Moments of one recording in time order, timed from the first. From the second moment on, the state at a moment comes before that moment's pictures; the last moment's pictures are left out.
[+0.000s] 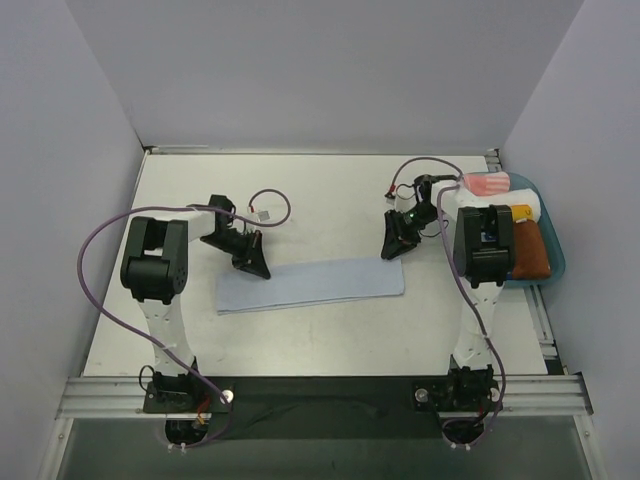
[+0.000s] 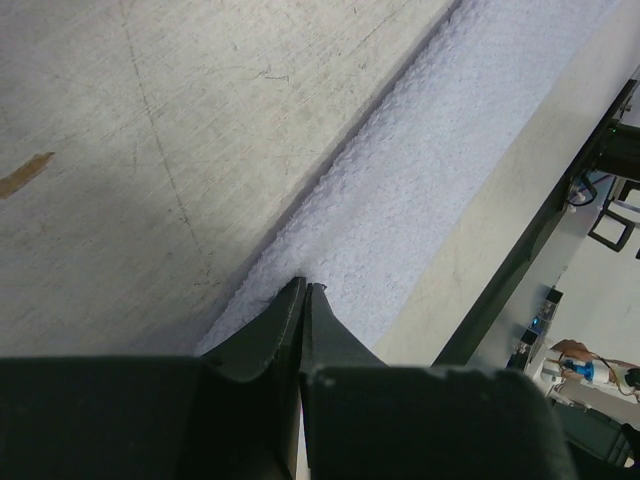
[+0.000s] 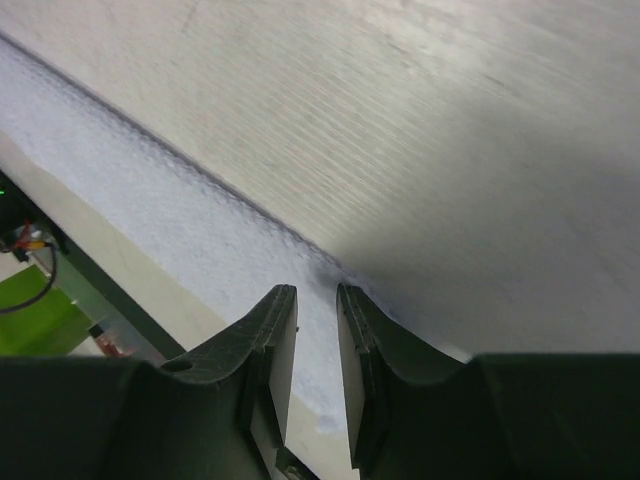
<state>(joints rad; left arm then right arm) -0.13 2.03 1.25 -0.71 0.80 0.15 0.09 2.22 1.60 -0.98 -0.66 -0.17</state>
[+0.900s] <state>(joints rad) -0.11 1.64 1.23 -0.78 0.66 0.22 0.13 1.94 1.33 -0.98 -0.39 -0.09</state>
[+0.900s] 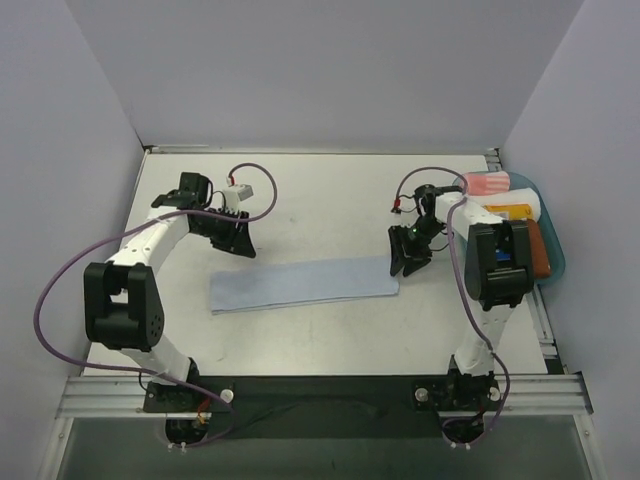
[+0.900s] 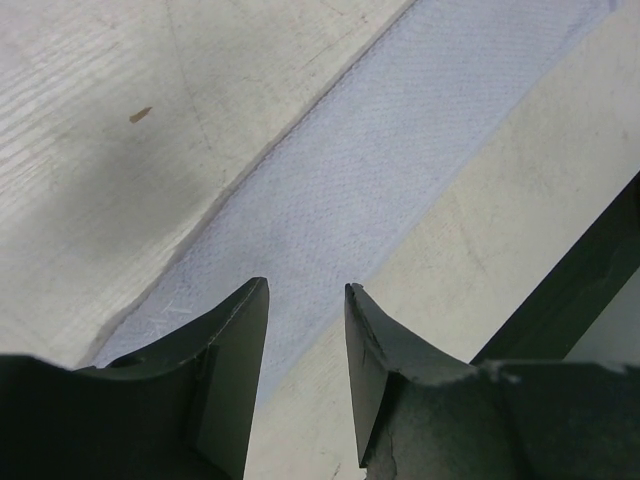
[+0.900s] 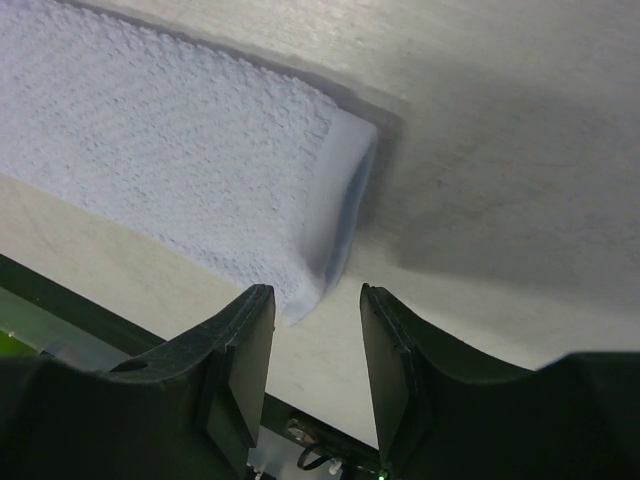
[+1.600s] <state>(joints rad) -0.03 1.62 1.19 -0.82 0.61 0.26 0.17 2.03 1.38 -0.98 -0.31 -0.05</state>
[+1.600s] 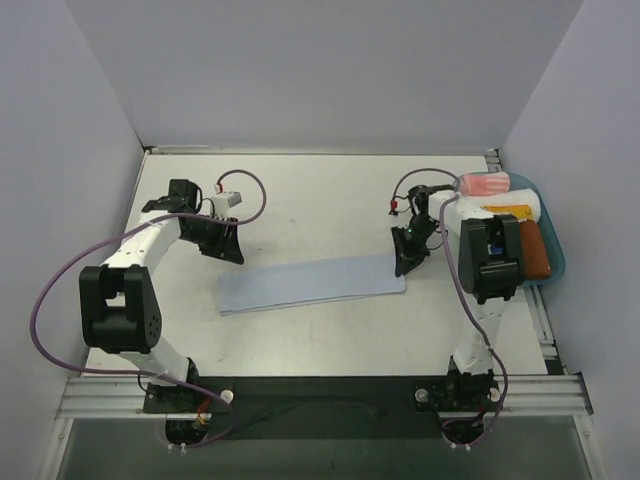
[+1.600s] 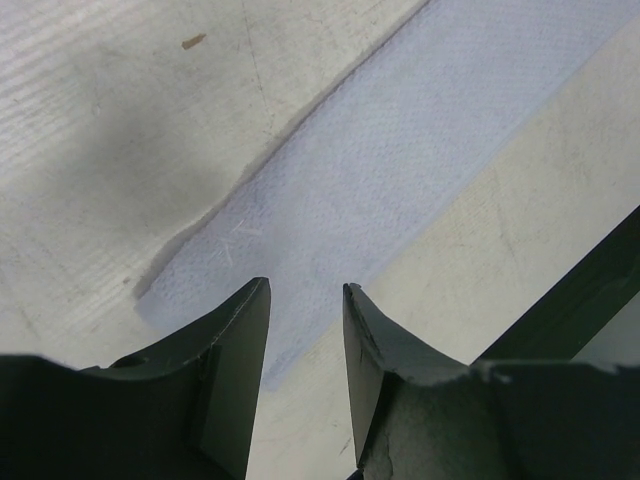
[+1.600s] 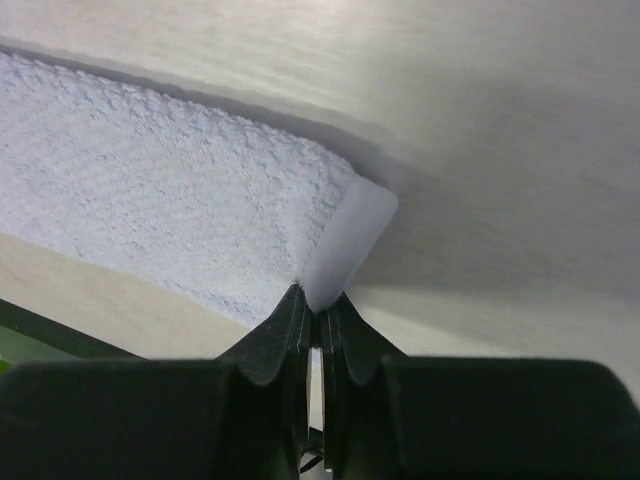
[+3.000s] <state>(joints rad) -0.03 1.88 1.09 -0.79 0.69 0.24 0.55 2.22 1.86 -1.14 -0.49 -0.07</state>
